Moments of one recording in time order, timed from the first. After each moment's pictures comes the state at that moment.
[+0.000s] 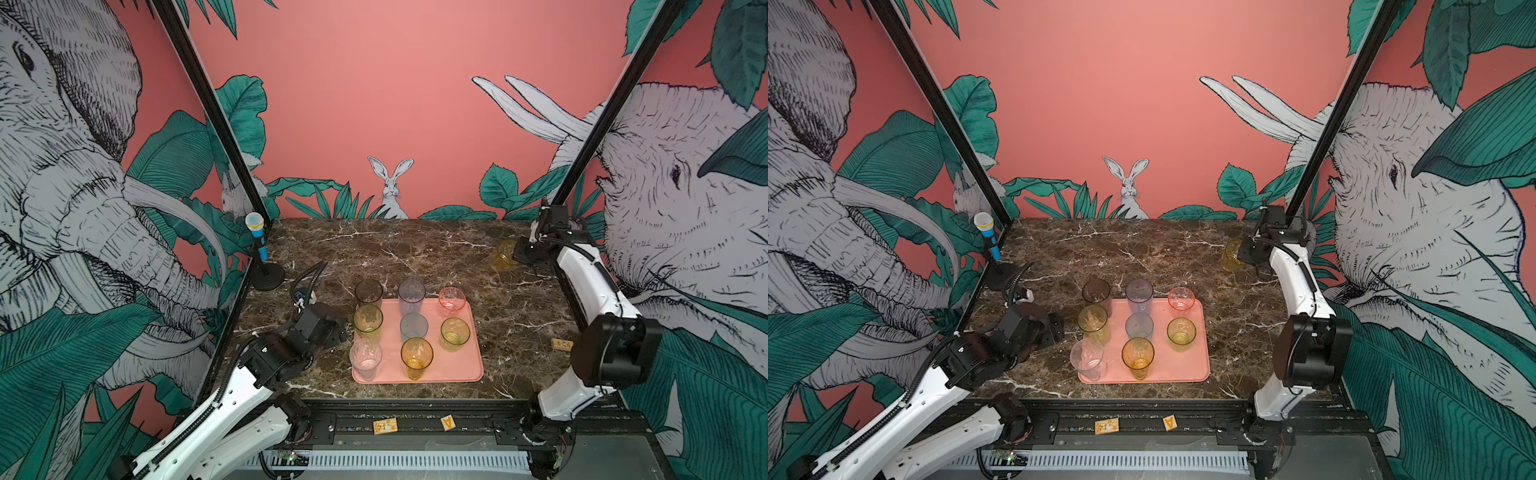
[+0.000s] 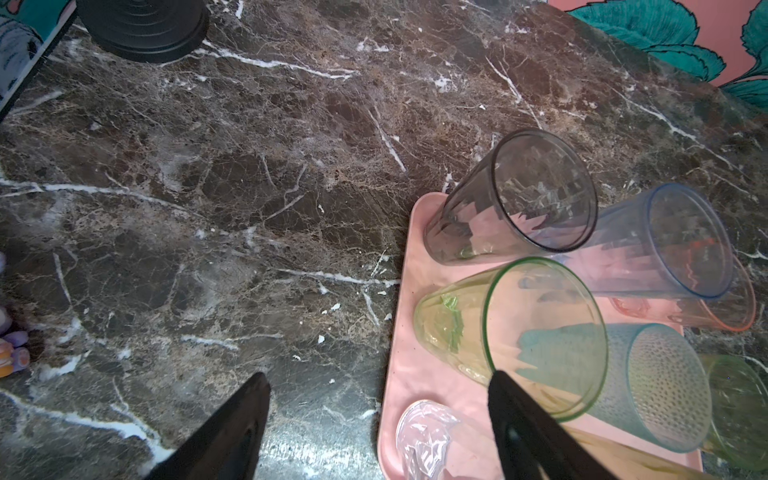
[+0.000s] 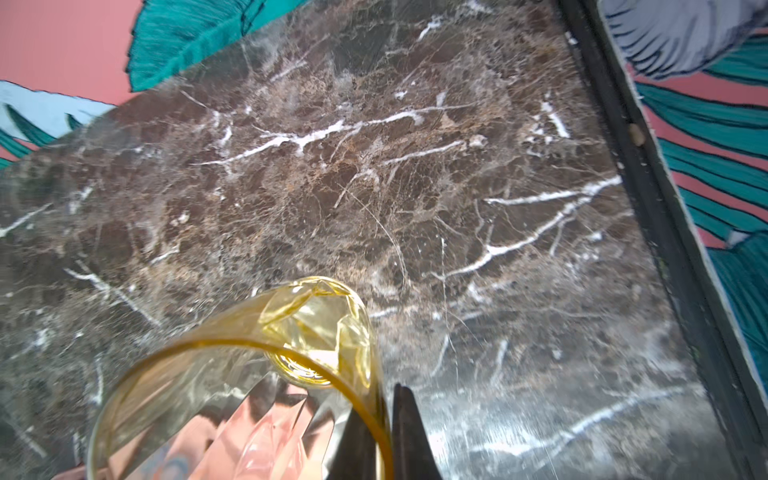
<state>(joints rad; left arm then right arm) -0.74 0.72 0.82 -0.99 -0.41 -0.86 -0.06 1.59 1.51 -0.90 -0.06 0.29</state>
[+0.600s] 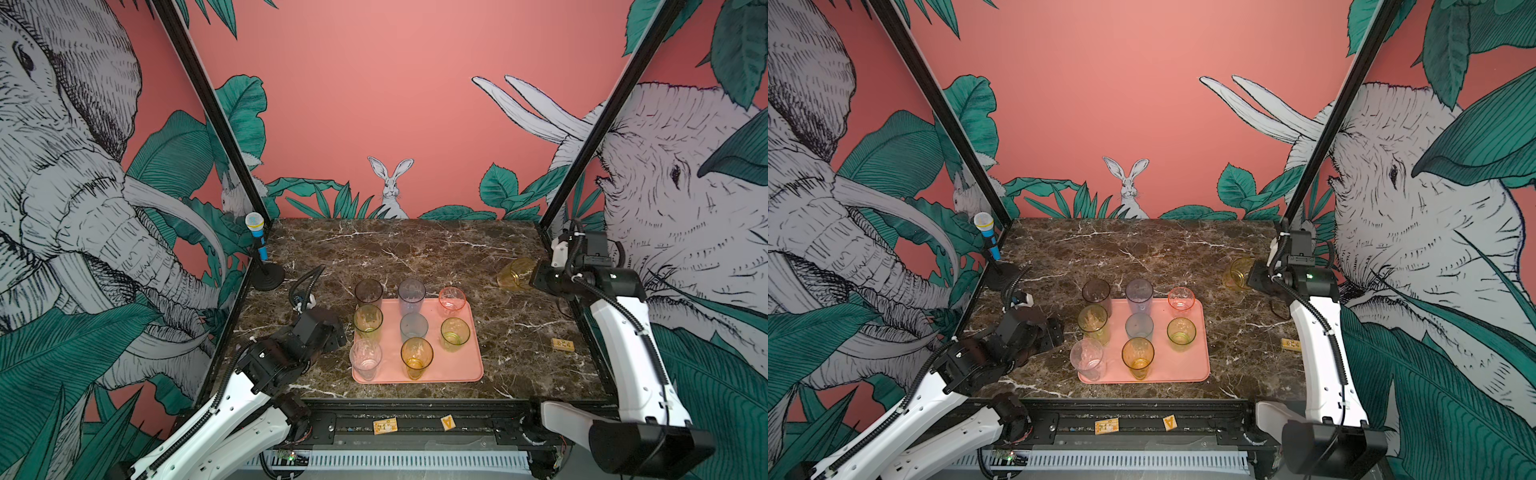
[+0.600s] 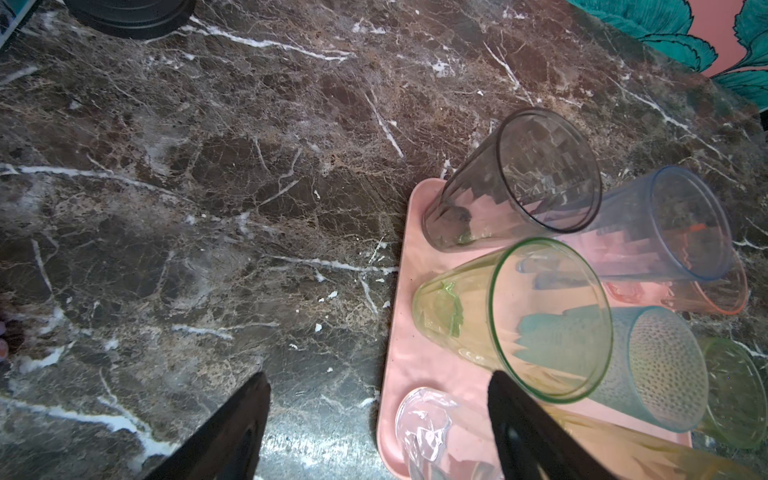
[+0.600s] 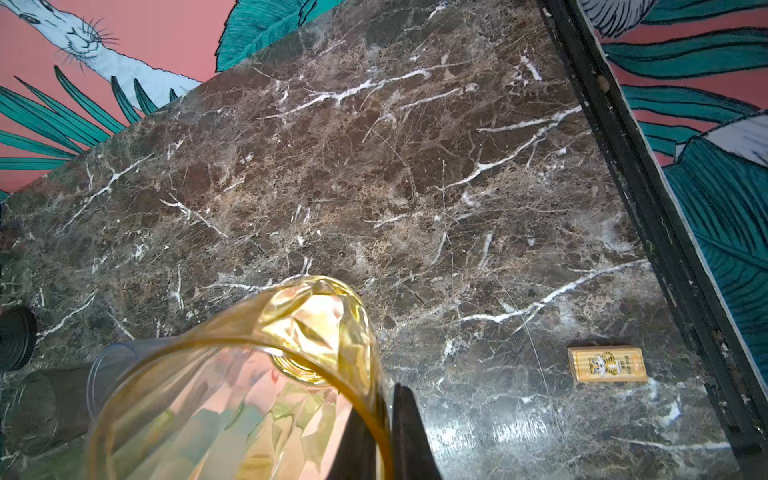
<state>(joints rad) -0.74 0.69 0.78 -0.98 -0.37 -0.87 -0.07 1.15 1.33 -1.10 -0.13 0.30</state>
